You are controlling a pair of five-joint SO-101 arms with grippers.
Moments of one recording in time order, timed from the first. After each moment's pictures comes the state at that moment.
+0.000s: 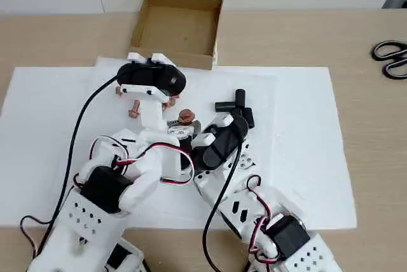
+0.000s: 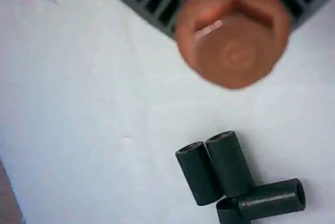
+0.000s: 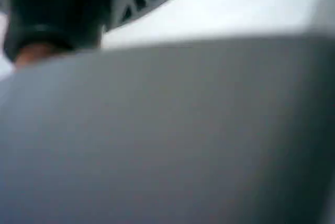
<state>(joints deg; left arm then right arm) 27.3 -48.5 36.0 67.2 29.2 -40.4 -83.4 72.8 43.8 -2.2</state>
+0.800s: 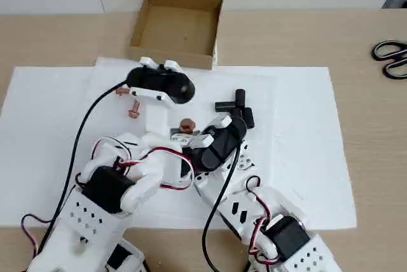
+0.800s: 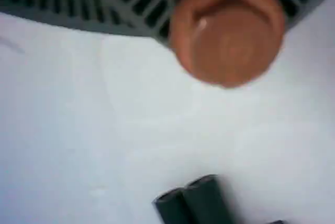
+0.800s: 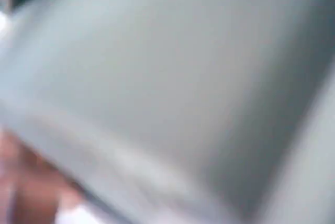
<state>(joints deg) 28.7 -48.5 35.9 72.7 24.9 -40.4 -83.4 72.8 43.8 -2.1</state>
